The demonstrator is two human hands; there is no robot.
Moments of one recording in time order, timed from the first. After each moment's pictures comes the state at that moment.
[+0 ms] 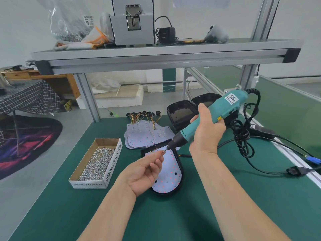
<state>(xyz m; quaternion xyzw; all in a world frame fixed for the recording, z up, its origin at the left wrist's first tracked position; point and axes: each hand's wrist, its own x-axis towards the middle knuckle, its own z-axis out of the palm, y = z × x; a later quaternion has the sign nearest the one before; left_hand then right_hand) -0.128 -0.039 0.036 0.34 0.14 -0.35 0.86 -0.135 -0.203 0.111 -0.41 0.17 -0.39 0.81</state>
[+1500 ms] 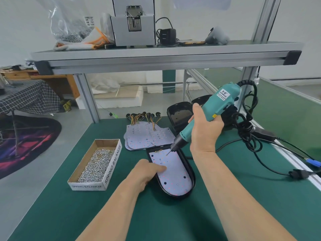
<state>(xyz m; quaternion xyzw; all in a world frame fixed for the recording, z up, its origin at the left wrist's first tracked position) -0.104 -0.051 0.012 0.80 0.08 -0.25 0.54 -0.119 -0.207 0.105 -0.48 0.13 -0.43 0.75</state>
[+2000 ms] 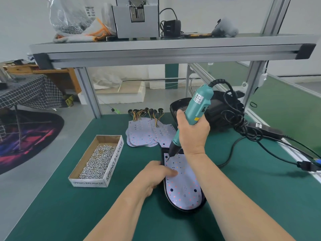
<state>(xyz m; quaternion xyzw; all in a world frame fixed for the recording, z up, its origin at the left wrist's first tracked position) -0.121 -0.065 0.011 0.76 0.03 -0.30 0.57 -0.093 -0.190 0.069 -0.63 0.12 -0.44 0.63</state>
